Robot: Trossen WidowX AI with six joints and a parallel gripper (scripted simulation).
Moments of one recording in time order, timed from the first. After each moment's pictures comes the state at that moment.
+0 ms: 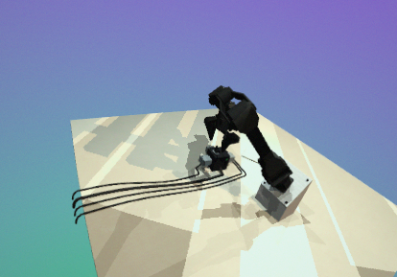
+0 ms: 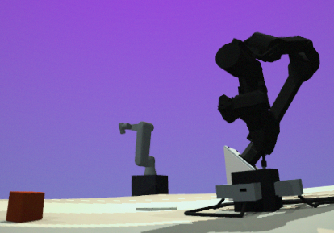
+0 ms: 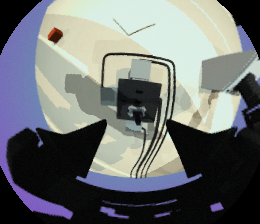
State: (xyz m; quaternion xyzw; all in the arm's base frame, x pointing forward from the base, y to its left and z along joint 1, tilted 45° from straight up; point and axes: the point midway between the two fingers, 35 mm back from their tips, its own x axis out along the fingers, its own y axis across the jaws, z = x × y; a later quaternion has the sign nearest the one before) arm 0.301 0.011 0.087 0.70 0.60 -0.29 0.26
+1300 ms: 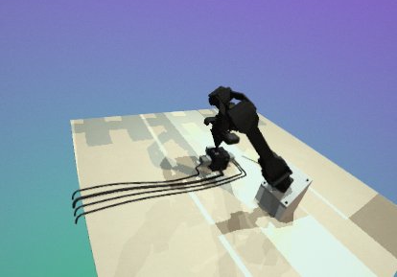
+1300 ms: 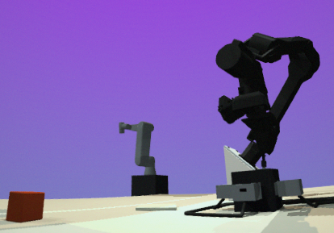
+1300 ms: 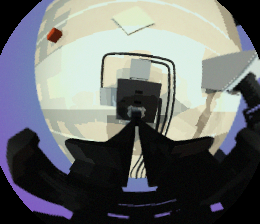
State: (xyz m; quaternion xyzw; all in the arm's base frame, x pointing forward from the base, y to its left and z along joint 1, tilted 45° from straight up) arm 0.301 0.013 0.086 0.70 0.60 -0.29 0.26
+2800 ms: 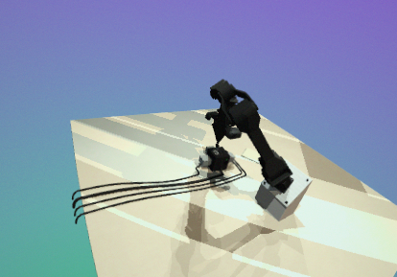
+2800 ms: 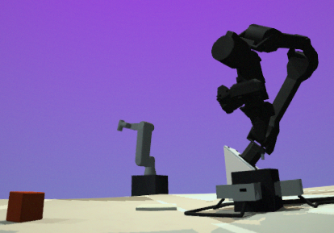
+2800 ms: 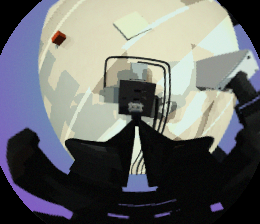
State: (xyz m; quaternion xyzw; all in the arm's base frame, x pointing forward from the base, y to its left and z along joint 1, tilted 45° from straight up) arm 0.297 -0.006 0.104 0.70 0.60 -0.29 0.25
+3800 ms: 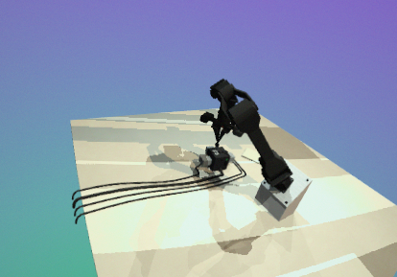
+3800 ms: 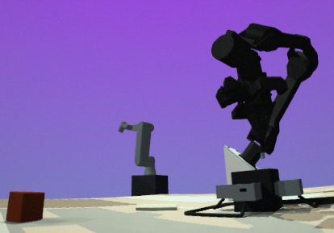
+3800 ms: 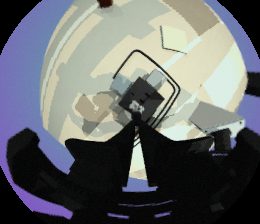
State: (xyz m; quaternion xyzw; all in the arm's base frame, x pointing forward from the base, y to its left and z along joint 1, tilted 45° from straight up) arm 0.298 -0.007 0.106 0.60 0.66 -0.11 0.44
